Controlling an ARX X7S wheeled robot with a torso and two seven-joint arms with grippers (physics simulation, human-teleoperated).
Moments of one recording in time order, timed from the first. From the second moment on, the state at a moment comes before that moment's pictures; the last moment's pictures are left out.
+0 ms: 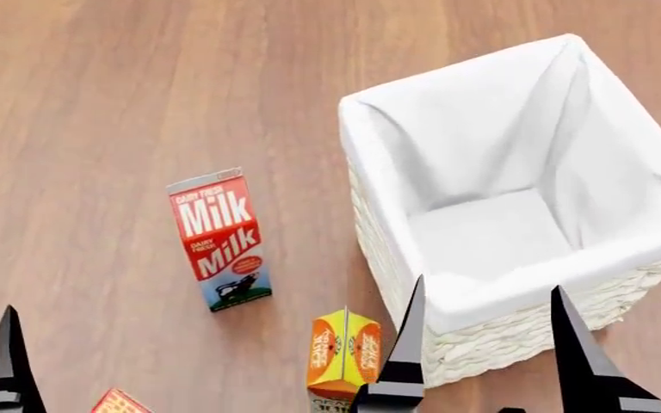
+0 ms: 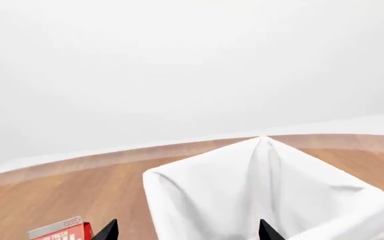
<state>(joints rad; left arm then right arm) 0.07 -0.28 0.02 0.82 -0.36 -0.51 -0.38 0.02 0.30 -0.13 -0.83 0.42 0.43 0.40</state>
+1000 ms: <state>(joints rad) 0.08 -0.31 0.01 0.81 -0.41 -0.45 -0.39 0.04 0.21 -0.37 -0.69 0.24 0.29 0.48</state>
